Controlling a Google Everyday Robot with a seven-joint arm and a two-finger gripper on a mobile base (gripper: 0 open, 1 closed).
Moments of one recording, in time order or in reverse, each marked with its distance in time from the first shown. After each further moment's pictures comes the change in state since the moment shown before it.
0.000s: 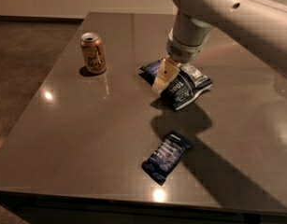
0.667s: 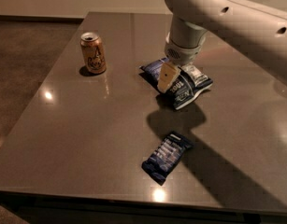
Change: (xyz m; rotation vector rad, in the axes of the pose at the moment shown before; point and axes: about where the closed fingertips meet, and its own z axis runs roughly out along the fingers) arm 0.002 -0.002 0.013 0.013 0.054 0.001
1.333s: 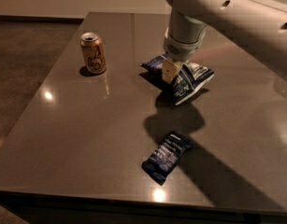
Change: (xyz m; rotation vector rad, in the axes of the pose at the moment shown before) arm -0.005 0.002 -0.017 0.015 -0.010 -0.043
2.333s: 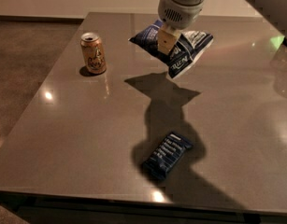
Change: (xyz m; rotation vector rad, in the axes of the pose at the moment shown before) arm -0.035 0.004 -0.097 0.077 -0.123 -0.200
